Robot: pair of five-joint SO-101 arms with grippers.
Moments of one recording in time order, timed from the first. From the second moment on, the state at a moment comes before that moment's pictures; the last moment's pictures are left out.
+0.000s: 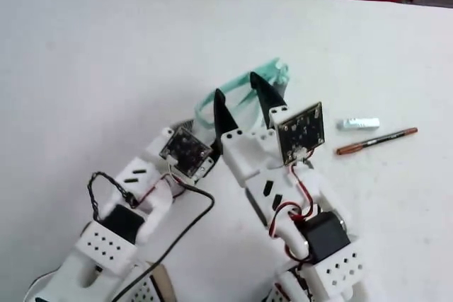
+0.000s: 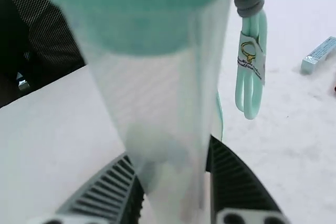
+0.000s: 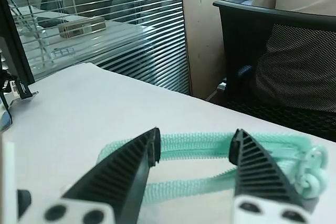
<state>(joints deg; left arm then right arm) 24.0 -66.2 82.6 14.6 -15.5 -33.1 -69.8 59.1 27.4 -0.9</state>
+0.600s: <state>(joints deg) 24.0 -66.2 82.6 14.5 -15.6 -11.8 -79.8 49.4 40.3 -7.1</state>
